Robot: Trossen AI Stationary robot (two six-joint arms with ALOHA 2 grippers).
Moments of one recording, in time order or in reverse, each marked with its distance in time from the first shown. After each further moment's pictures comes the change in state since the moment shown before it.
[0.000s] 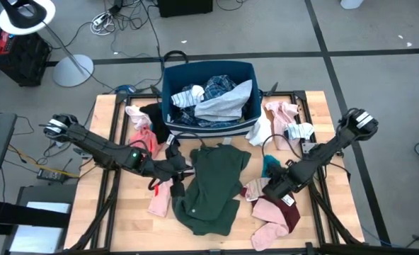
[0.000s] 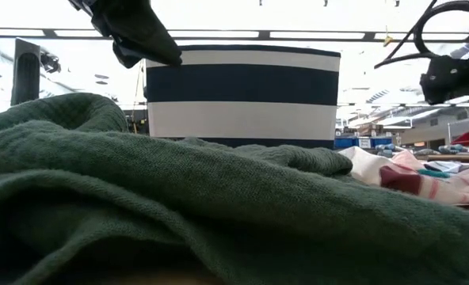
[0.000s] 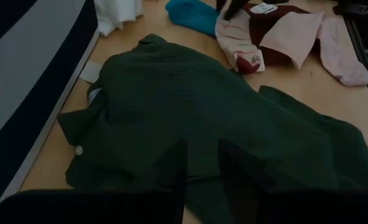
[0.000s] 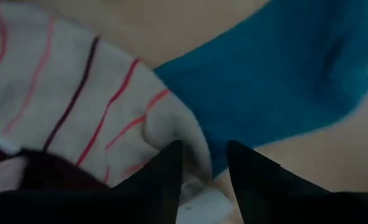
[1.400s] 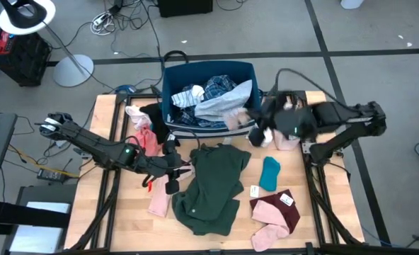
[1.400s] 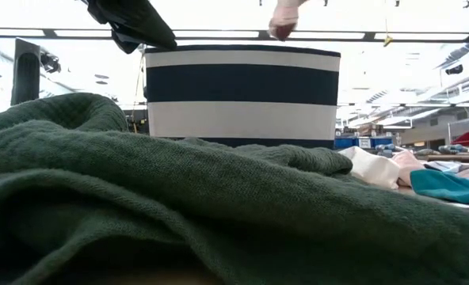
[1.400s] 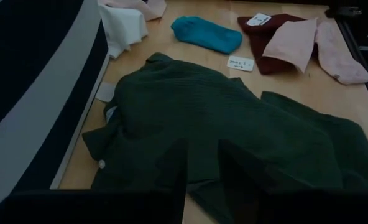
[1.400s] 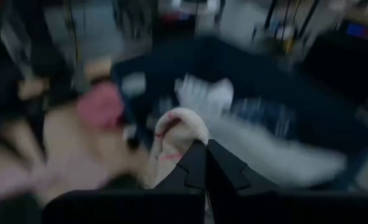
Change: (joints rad) left arm 0.001 -0.085 0.002 -0.043 -0.017 0.105; right arm -0.420 -0.121 0.898 -0.082 0.528 -1.037
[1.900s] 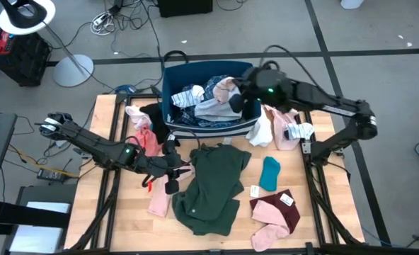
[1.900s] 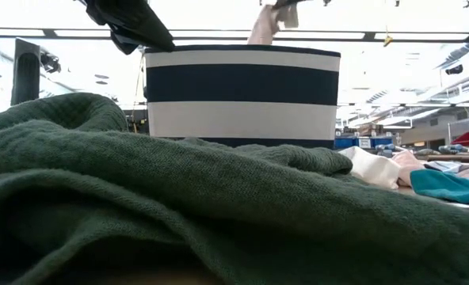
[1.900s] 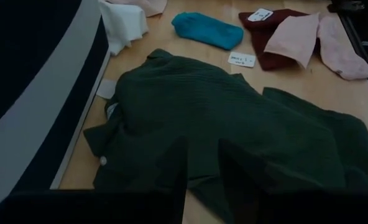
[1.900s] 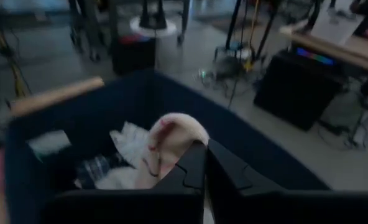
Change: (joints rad) left arm 0.000 0.000 0.000 -0.016 0.001 0.000; right arm -0.393 0.116 0.001 0.293 -0.182 -0.265
